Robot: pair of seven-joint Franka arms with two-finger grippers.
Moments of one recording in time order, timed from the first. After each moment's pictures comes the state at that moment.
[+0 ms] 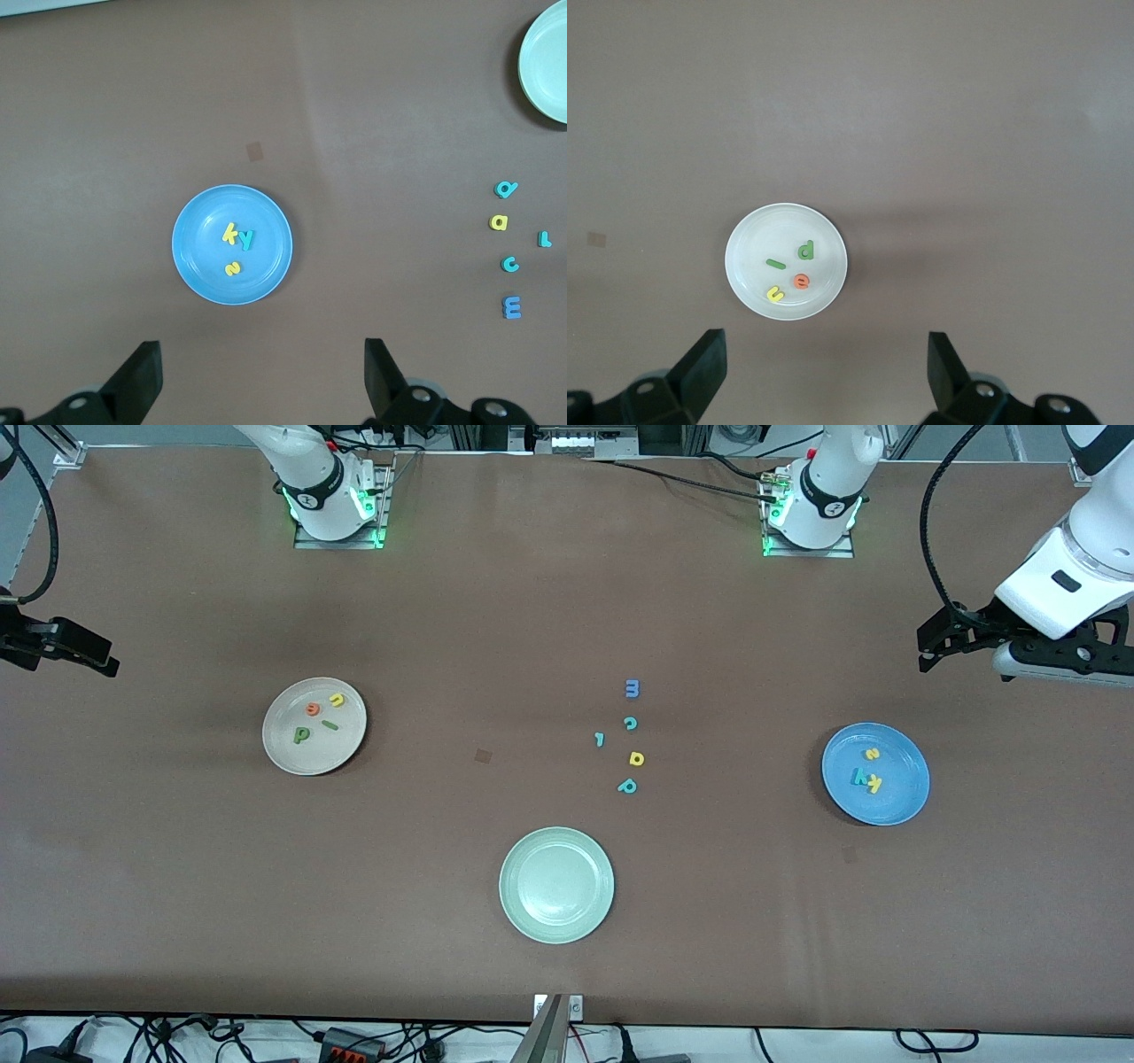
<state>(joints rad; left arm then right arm) -0.01 -0.02 -0.08 -1.68 0.03 1.73 0.03 -0.01 0.09 -0.05 -1.52 -0.03 1.60 -0.01</state>
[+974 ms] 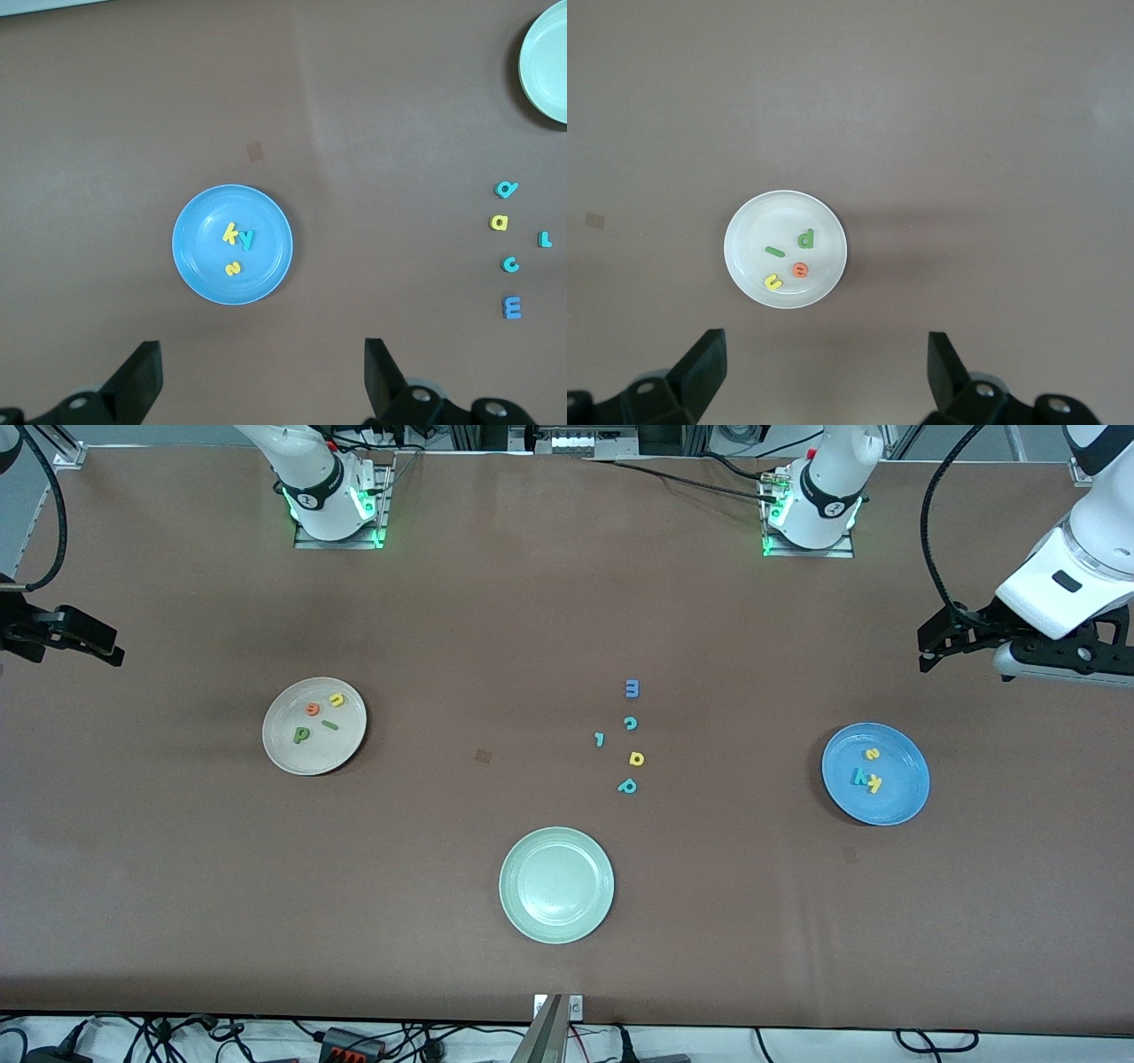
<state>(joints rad) -0.01 -0.02 -0.08 -1.68 0.03 1.73 0.03 -0.01 0.06 -0.05 -1.56 -0.03 1.60 -0.04</state>
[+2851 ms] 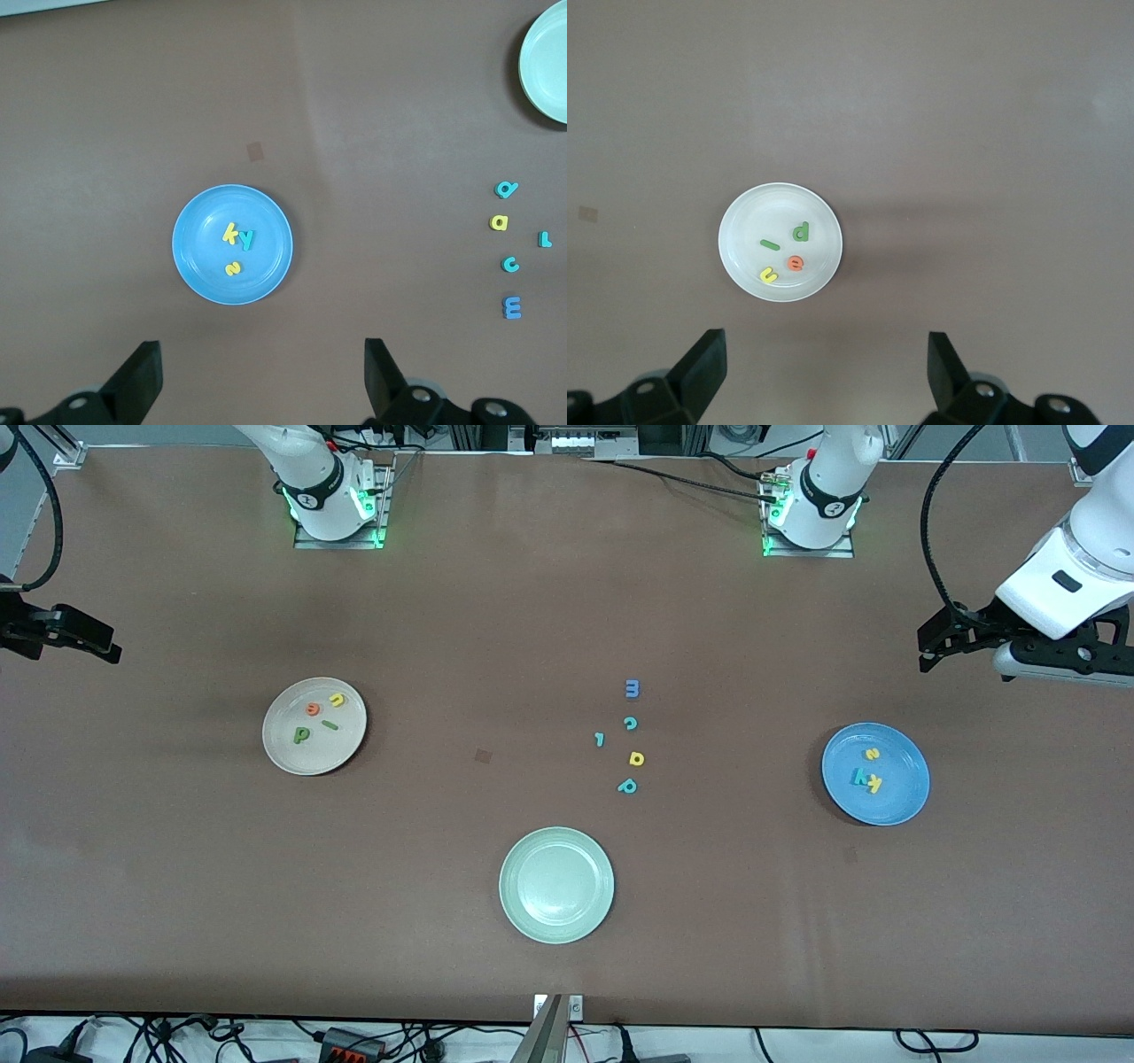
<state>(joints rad) -0.01 -0.02 -0.08 -1.68 0.03 1.73 0.03 -0.02 0.06 -0.05 -1.57 -0.04 1.58 -0.05</state>
